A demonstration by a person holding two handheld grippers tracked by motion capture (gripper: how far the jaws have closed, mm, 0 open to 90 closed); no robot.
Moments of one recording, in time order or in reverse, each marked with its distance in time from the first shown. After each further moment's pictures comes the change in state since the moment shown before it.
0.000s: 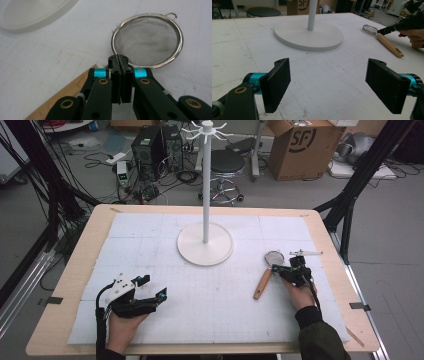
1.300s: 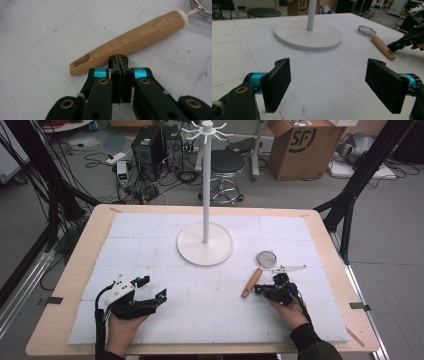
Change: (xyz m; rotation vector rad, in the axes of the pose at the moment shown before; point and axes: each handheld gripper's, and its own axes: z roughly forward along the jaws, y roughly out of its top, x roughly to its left) left arm -0.003 0.000 -0.004 -0.005 0.004 0.001; right arm 0.067 -0.028 -0.007 0.112 0.189 -0.113
